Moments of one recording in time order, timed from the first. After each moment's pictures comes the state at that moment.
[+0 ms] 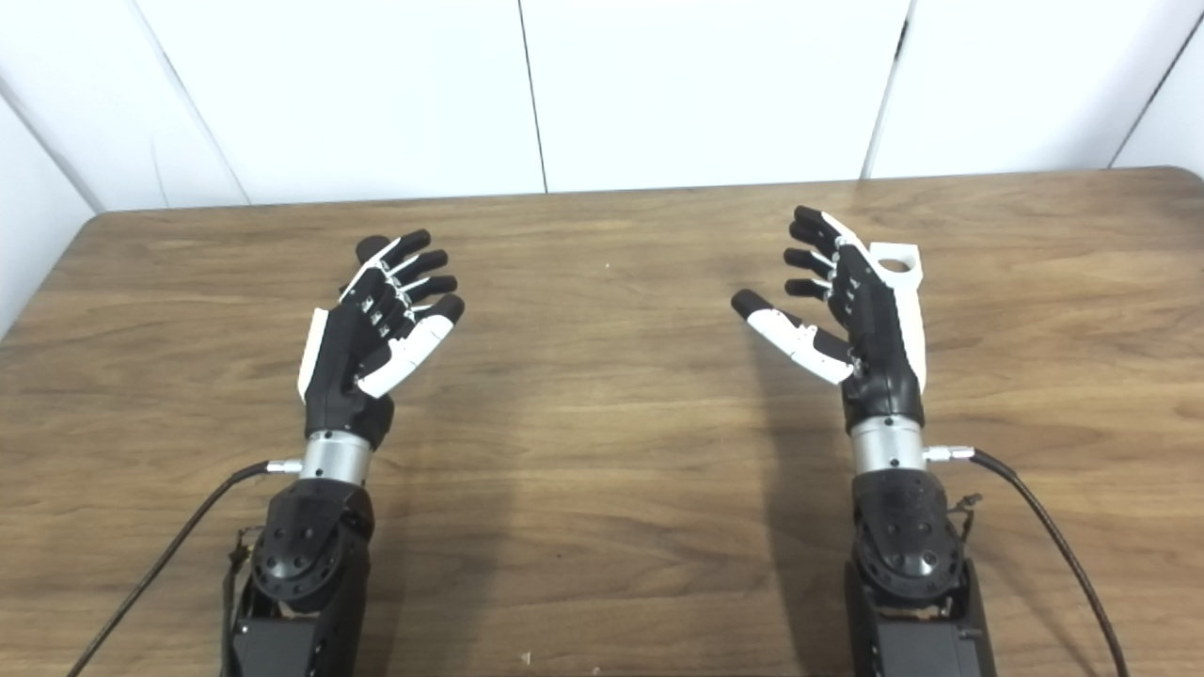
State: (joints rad) left arm -0.14 -0.01 0.02 -0.08 0.01 -0.01 0.04; right arm -0.14 -0.06 -0.03 -0.16 -0.19 0.06 -0.09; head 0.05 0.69
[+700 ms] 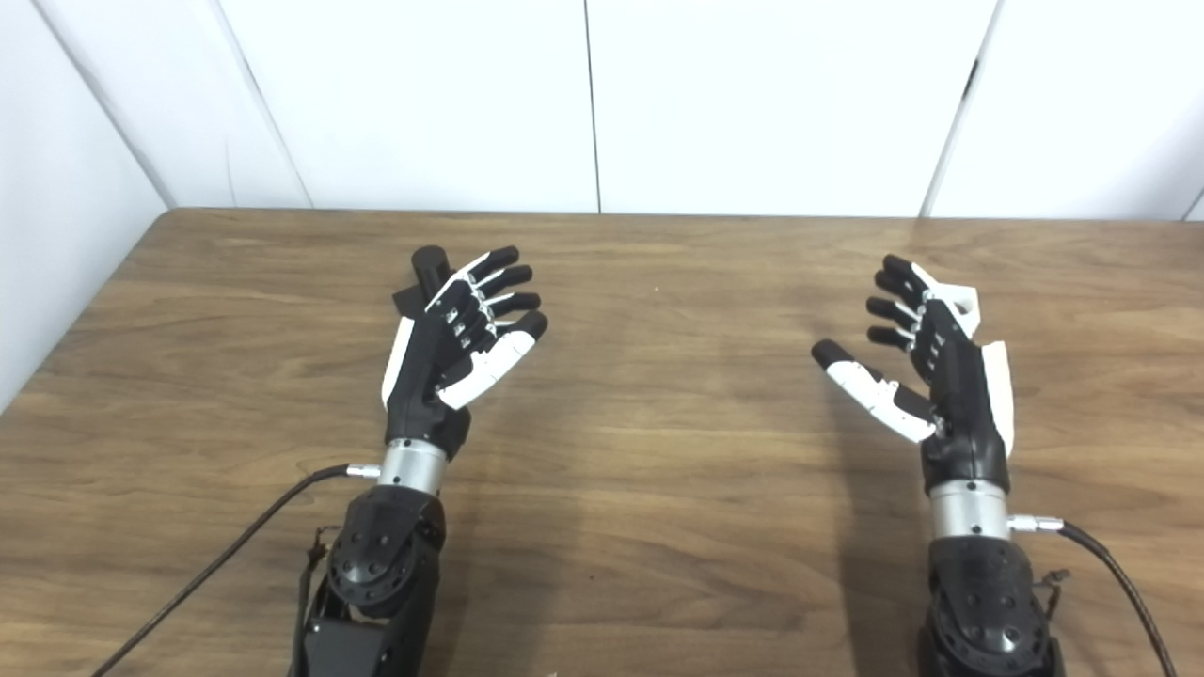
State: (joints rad) left arm -0.14 -0.07 -0.01 -0.07 0.03 -0.02 0.07; right arm -0.12 -0.11 -0.05 -0.14 -0.16 0.03 -0.08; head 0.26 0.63
